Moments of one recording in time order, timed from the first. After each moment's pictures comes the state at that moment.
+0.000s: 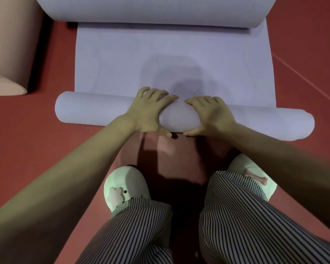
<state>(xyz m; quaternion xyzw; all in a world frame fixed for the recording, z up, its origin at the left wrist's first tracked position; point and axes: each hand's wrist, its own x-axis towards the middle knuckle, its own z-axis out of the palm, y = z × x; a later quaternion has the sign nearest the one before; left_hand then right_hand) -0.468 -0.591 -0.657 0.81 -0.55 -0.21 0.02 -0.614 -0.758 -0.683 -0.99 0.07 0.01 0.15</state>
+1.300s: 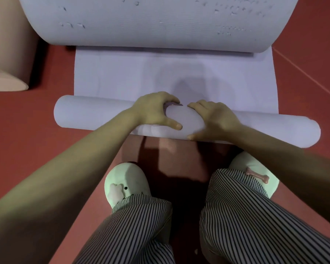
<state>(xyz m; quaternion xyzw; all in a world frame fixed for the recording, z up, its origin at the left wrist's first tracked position) -0.471 -0.606 -0.644 0.81 -0.43 -0.39 0.10 -0.623 -0.753 -0.666 -0.97 0.06 0.12 0.21</state>
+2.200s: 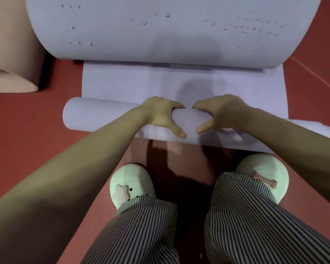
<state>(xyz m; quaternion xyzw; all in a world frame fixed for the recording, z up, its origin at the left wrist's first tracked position) -0.467 -0.616 -0.643 0.79 -0.46 -0.40 -0.02 -0.596 -0.772 -0.637 -0.93 0.08 0.28 0.22</state>
